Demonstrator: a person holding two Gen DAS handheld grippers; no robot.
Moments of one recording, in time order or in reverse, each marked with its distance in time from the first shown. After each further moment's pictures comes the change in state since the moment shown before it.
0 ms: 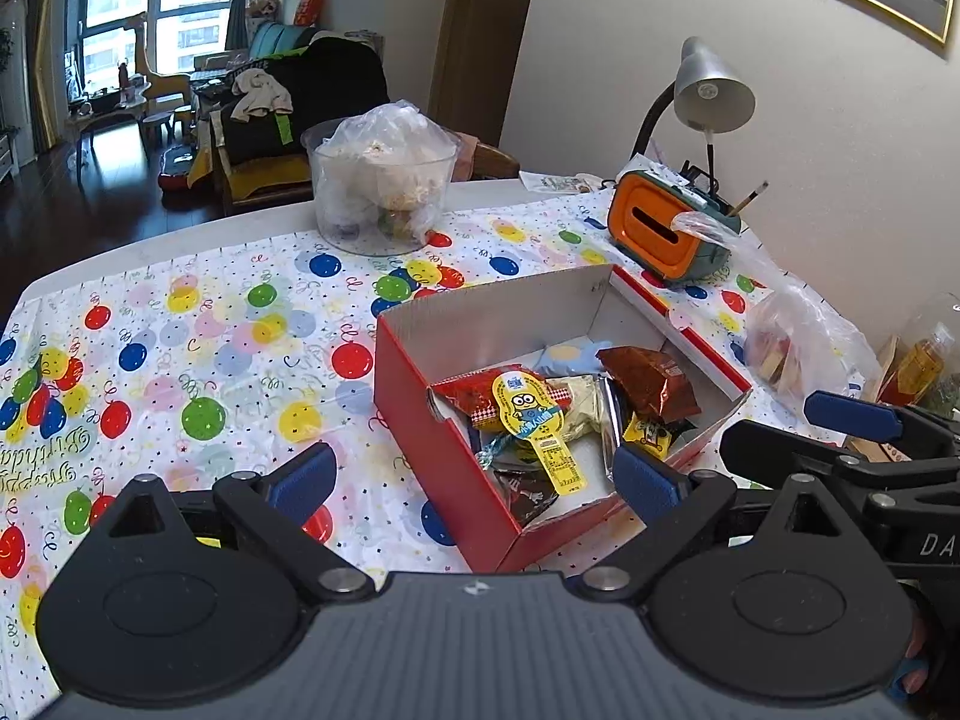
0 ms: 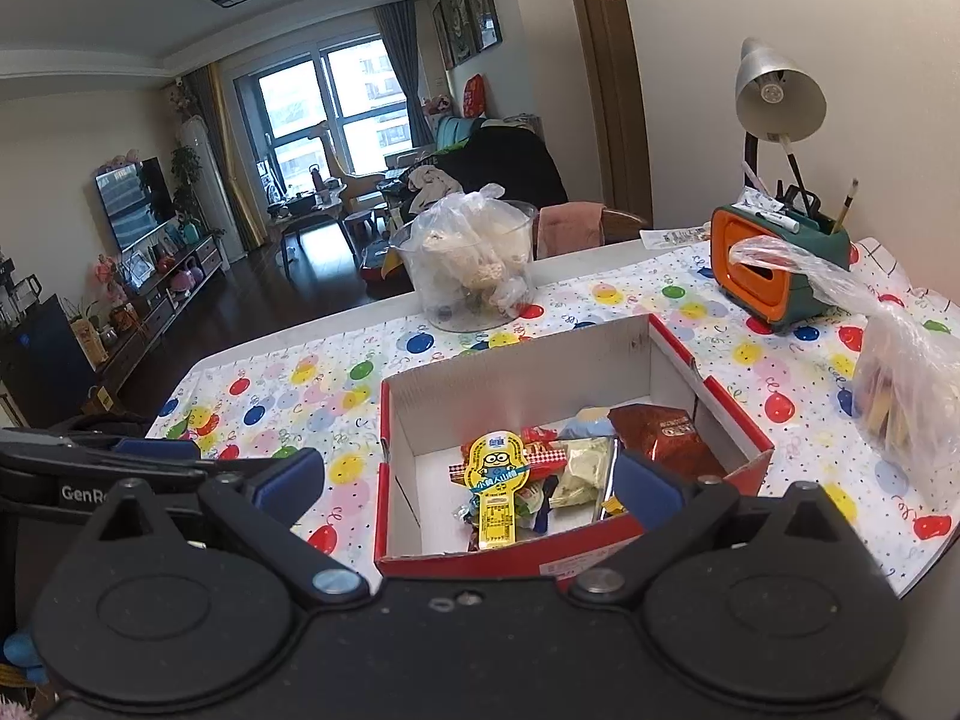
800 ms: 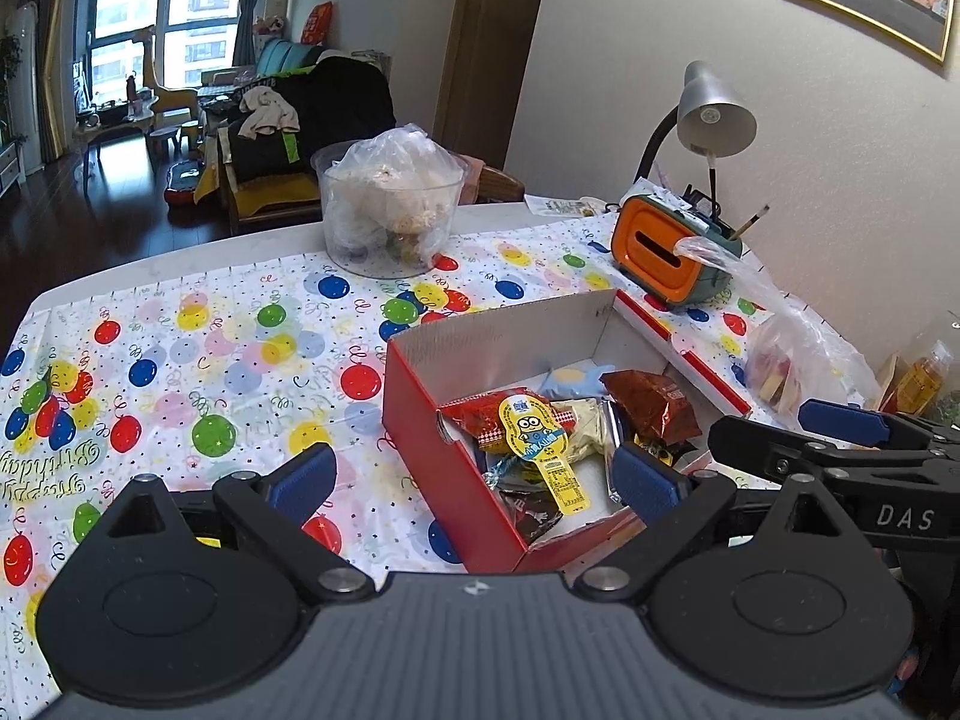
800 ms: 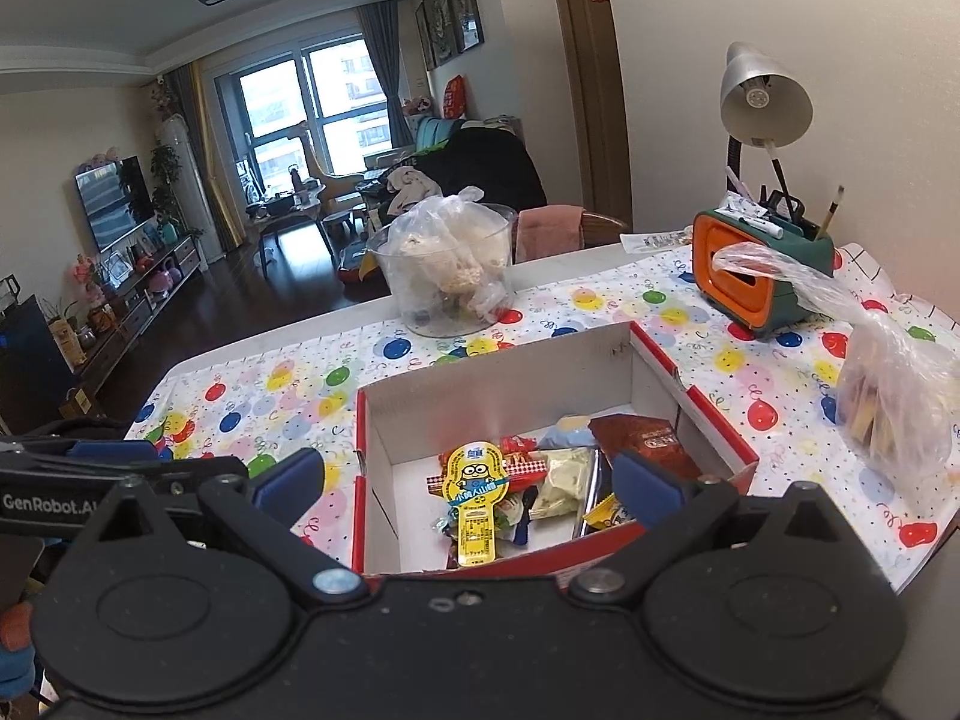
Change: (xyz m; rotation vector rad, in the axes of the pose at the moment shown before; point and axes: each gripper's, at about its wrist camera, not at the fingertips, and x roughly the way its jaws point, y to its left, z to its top) left arm -0.012 0.003 0.003 -0.003 -0.045 0.000; right arm 0.007 -0.004 0.006 0.016 -0.002 -0.051
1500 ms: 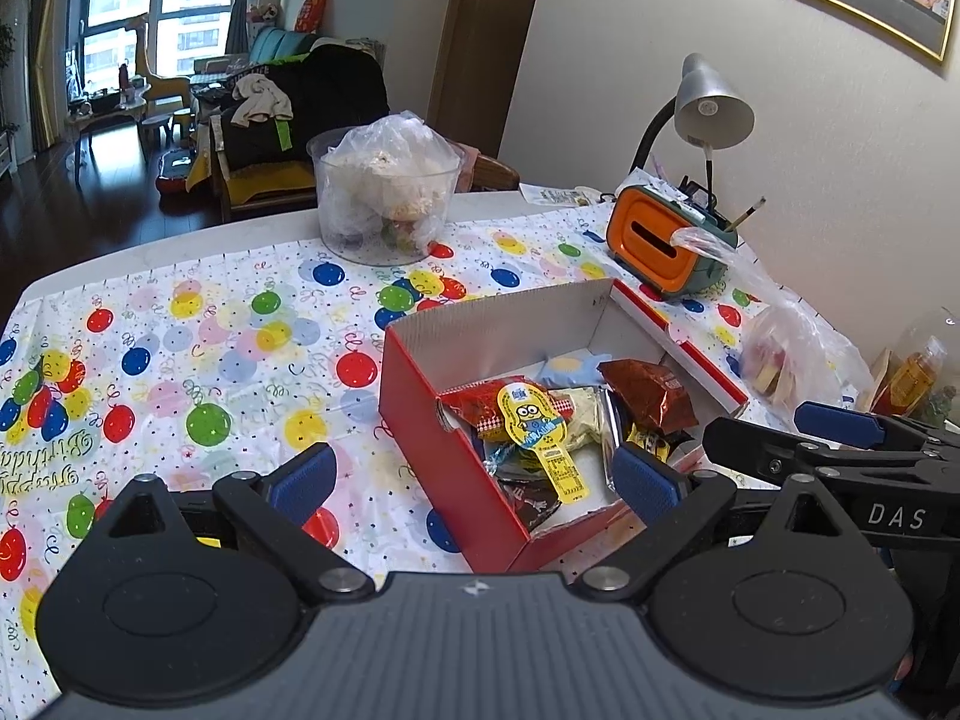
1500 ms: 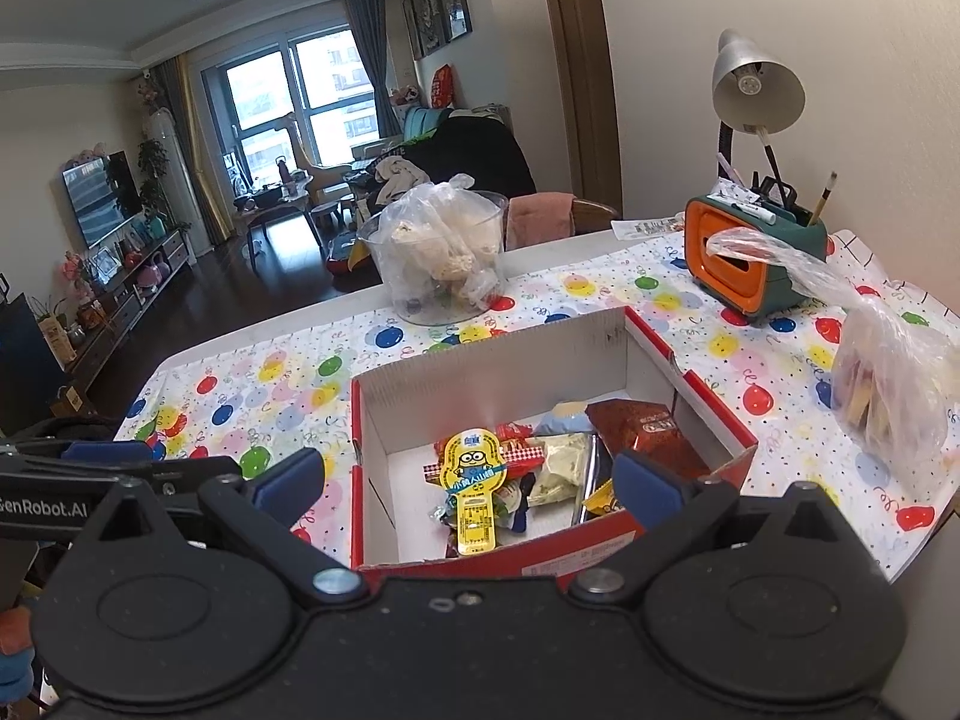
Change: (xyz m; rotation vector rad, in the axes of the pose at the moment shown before) left arm 0.003 0.007 -0.001 -0.008 0.028 -0.019; right arm 0.003 0.007 -0.005 0.012 0.026 -0.028
